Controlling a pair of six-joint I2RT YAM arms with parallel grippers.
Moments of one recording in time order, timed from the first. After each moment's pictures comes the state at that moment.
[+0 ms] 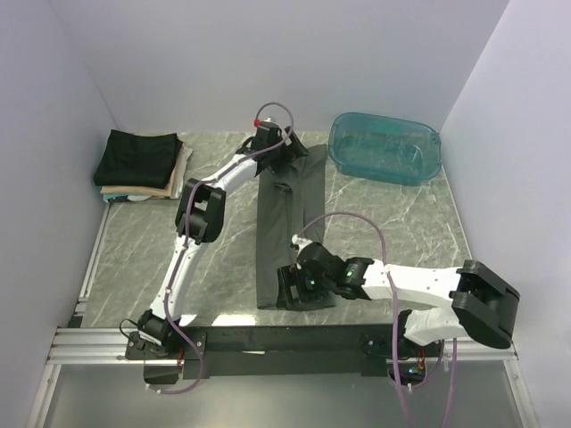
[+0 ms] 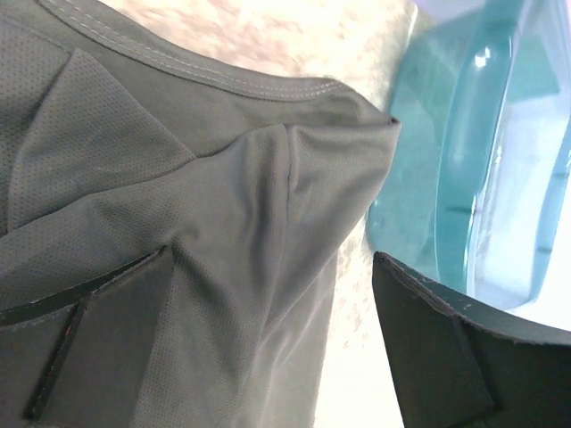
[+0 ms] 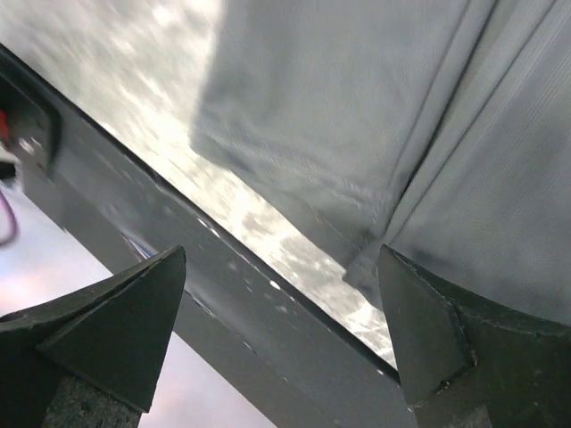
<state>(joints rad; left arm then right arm) -0.44 2.60 2.23 -0.19 0.19 -0.92 1.06 1.30 0.61 -0.21 -0.14 0.75</state>
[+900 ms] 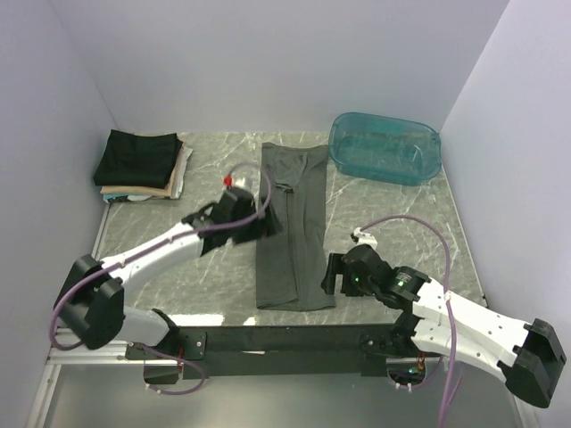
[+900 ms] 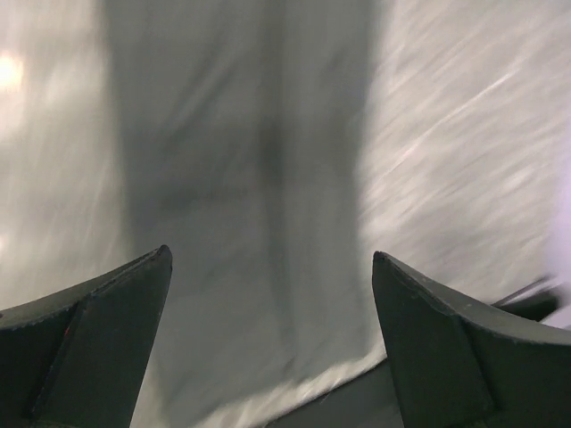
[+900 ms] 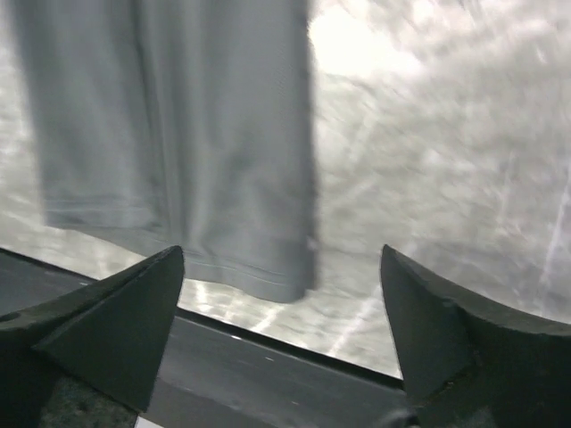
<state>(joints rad) -0.66 1.39 1.00 -0.29 -0.01 -0.84 0.87 0.81 0.48 -0.56 0.19 0.83</state>
